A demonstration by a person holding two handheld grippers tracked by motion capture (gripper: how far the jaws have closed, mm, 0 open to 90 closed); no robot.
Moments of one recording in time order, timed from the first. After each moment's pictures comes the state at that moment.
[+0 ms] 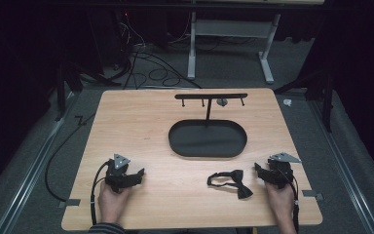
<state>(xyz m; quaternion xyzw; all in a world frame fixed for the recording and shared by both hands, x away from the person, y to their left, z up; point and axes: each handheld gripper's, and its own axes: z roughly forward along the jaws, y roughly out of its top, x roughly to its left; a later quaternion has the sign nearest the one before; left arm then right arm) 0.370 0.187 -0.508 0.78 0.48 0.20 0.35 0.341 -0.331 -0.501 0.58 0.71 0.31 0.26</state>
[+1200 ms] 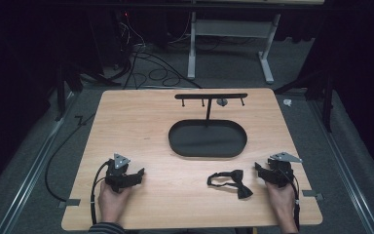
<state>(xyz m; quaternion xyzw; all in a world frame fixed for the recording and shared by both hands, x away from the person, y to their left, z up) 0.371 0.187 -0.508 0.78 0.48 0.20 0.35 0.342 -0.333 -0.501 0.58 0.71 0.31 0.25</state>
